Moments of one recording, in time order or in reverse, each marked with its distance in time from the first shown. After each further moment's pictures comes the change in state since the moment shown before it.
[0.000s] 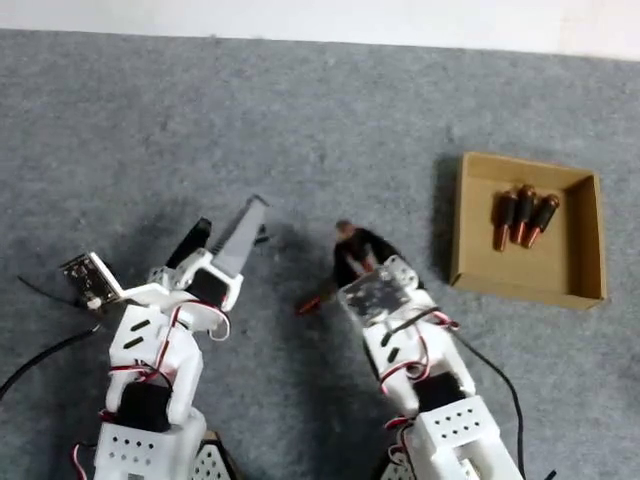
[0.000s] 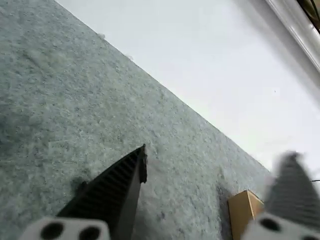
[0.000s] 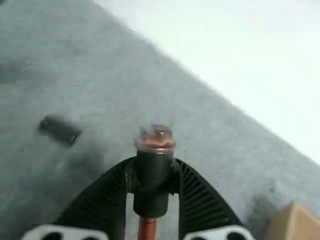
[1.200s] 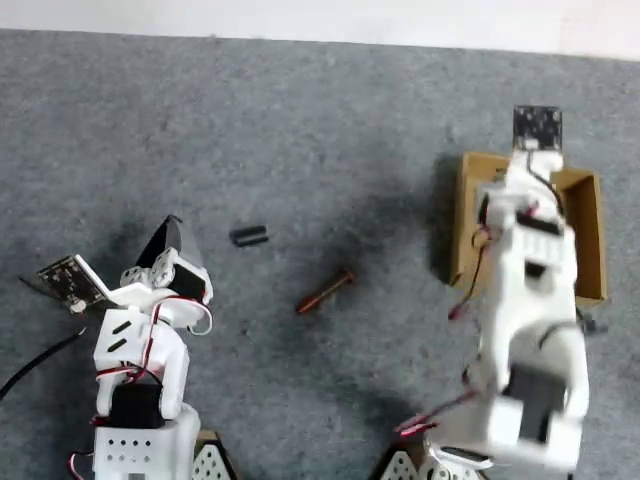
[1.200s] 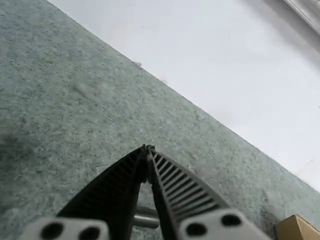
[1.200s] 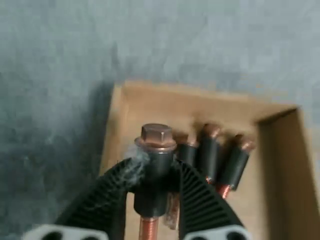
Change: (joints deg) left arm -7.6 0.0 0.0 0.6 -7.5; right arm 34.9 70.2 -69.8 36.1 -10.5
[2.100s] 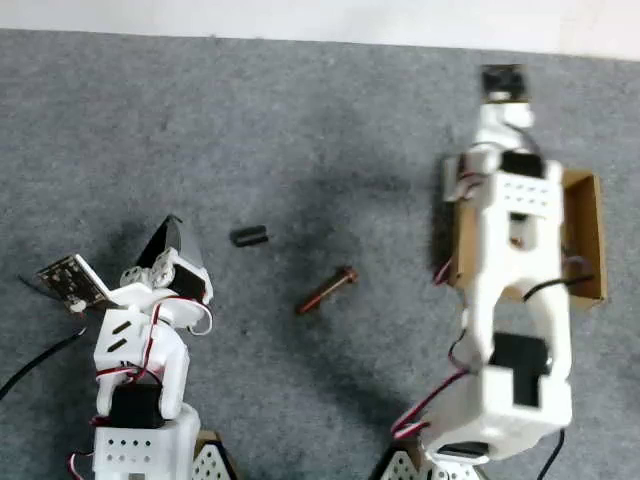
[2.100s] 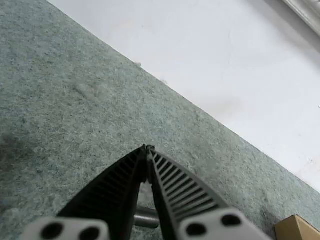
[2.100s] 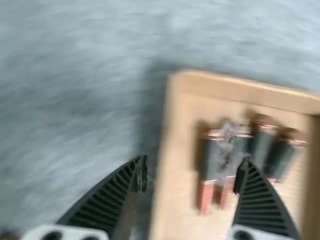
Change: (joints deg) left arm -0.2 0.0 0.0 0.1 0.0; right arm -10.7 3.5 -19.7 27.3 -2.3
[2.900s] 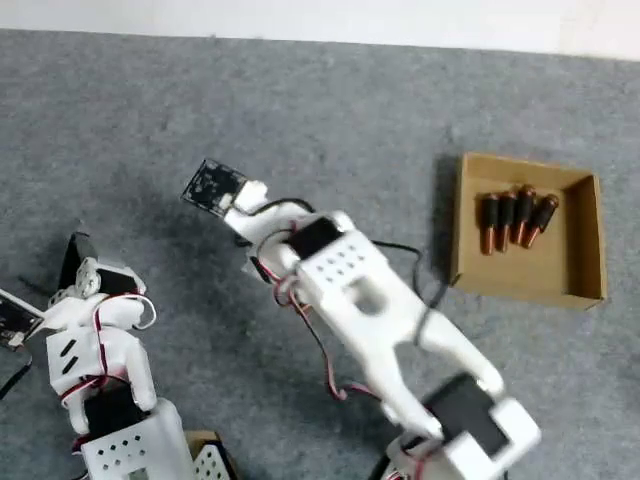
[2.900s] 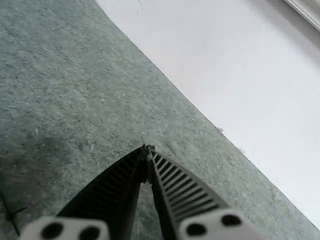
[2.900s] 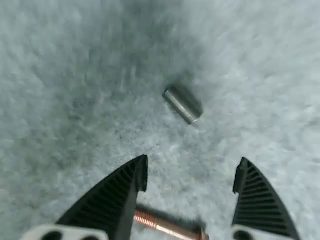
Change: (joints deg) left arm -23.2 0.0 -0.2 0.0 0.0; right arm -43.8 -3.3 10.8 -4.2 15.1
